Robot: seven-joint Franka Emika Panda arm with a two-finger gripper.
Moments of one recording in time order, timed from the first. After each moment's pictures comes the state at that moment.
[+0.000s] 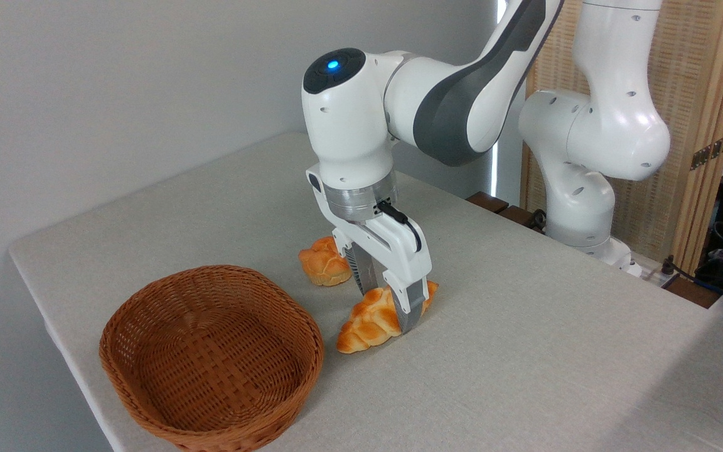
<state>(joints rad) -0.05 -0.22 0.02 -2.37 -0.06 2.04 0.86</state>
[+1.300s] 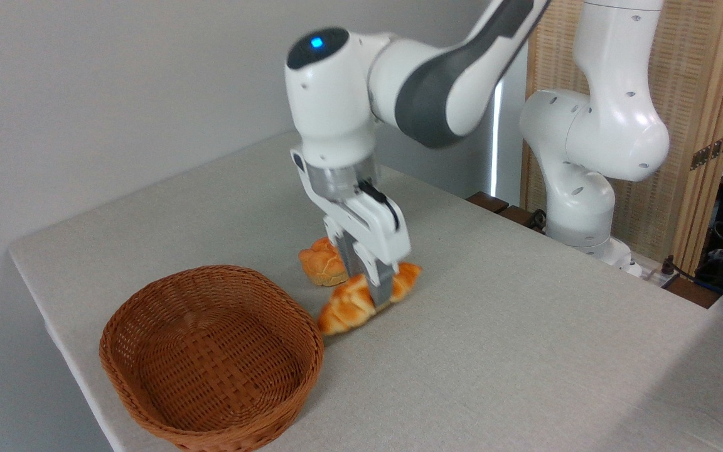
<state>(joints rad) -0.09 -0.23 0.00 -2.30 -0.09 1.98 0.84</state>
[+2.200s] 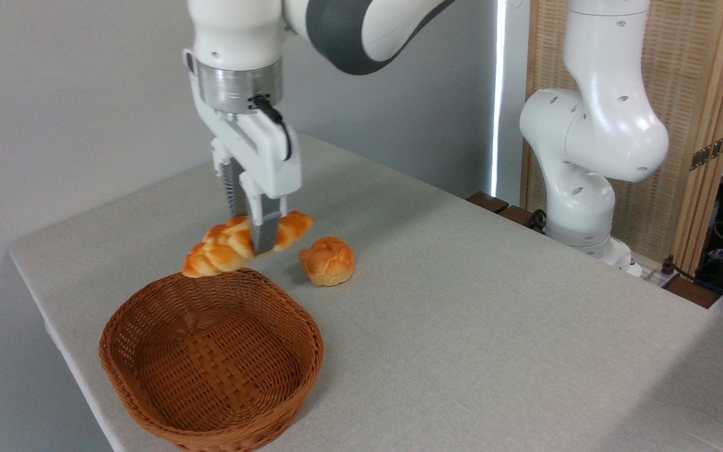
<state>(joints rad) -0.11 -0.03 0.00 -1.81 -0.24 1.88 0.82</state>
